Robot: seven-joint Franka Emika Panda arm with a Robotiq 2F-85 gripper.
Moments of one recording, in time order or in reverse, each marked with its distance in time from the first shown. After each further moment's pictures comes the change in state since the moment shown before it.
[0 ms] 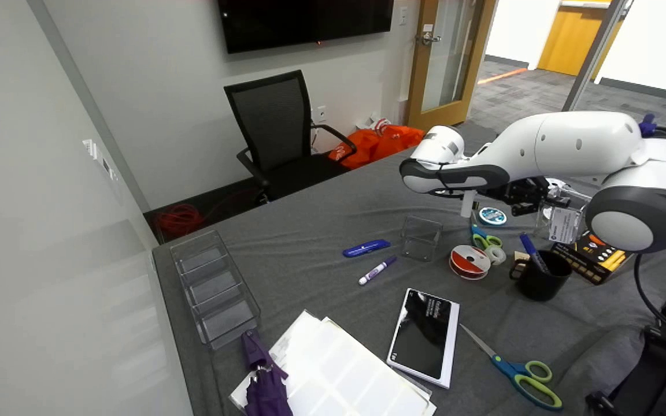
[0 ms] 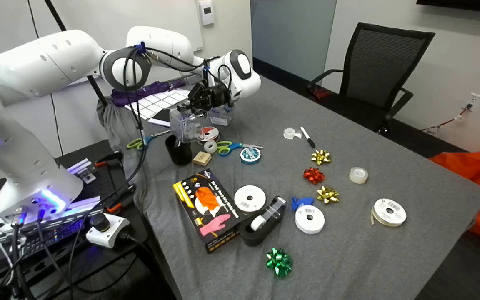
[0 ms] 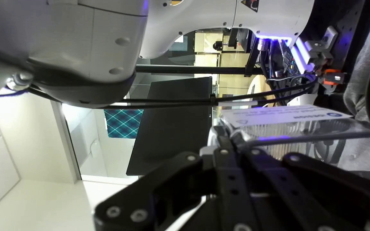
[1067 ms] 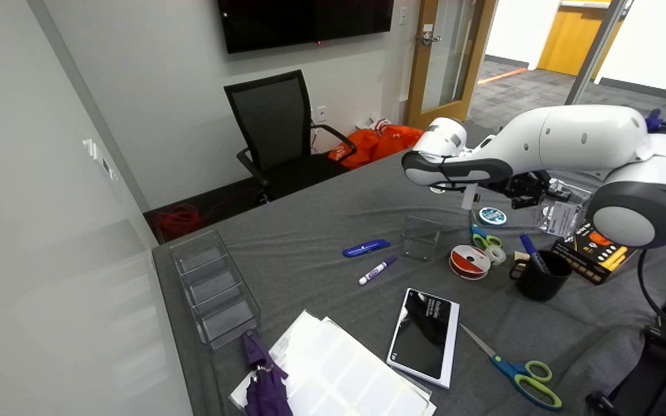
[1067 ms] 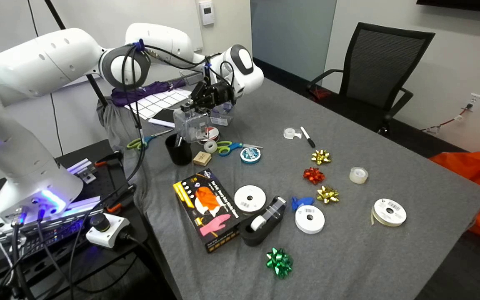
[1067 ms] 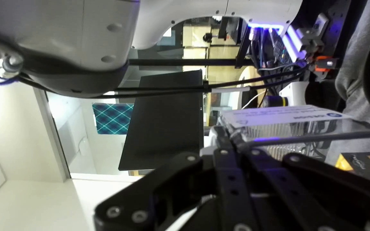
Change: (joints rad) arm -0.012 -0.017 -0.004 0.017 -0.028 0.033 -0.028
